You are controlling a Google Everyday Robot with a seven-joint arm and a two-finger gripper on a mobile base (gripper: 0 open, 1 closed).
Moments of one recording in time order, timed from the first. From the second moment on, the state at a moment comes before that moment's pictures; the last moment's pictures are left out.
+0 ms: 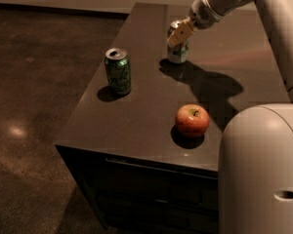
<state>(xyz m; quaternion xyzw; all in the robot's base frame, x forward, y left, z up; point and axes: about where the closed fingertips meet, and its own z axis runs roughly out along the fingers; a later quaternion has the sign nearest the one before) 0.749 -0.133 0.924 -0.42 0.84 0.15 0.31</state>
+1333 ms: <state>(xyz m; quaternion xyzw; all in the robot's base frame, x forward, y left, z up) 0.701 -0.173 0.945 -0.50 0.86 -0.04 0.13</state>
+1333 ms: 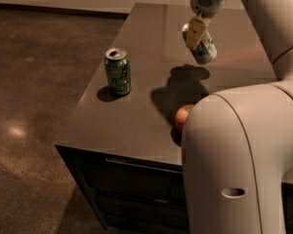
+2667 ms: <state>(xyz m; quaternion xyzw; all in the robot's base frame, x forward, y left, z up) 0.697 -0.158 0.876 -0.64 0.77 -0.05 0.04</state>
